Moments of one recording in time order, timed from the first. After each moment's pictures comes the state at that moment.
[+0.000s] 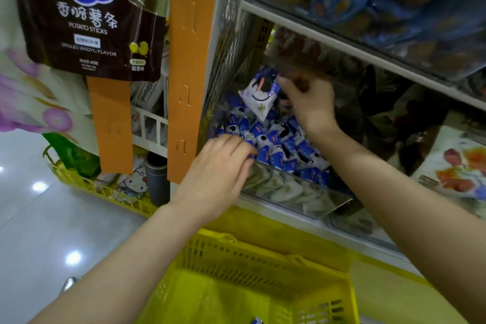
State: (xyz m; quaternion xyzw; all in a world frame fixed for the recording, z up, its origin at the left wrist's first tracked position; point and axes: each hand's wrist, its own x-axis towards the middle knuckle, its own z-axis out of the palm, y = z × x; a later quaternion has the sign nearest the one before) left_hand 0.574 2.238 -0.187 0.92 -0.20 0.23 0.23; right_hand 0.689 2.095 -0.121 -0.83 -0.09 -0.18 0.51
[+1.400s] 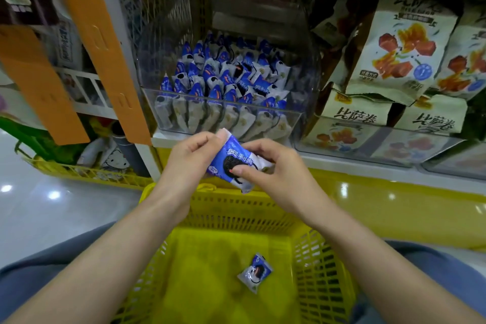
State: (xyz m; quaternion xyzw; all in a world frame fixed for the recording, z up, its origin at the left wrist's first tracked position) left_hand 0.518 2.178 -0.209 0.68 0.05 -0.07 0.73; right_hand 0.506 2.031 -0.205 -0.86 -0.09 0.03 0.49
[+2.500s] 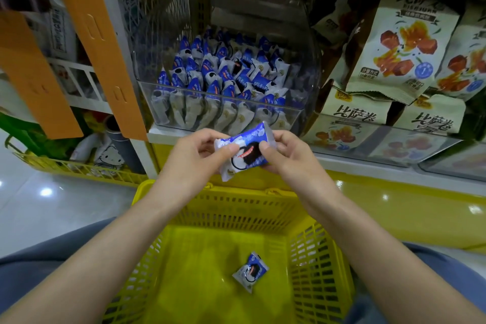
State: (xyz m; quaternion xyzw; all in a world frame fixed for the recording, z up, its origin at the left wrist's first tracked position) left_hand 0.514 2.176 -0.205 0.76 -0.01 -0.05 0.65; right_hand 0.513 2.019 -0.204 -0.76 0.04 0.07 0.64
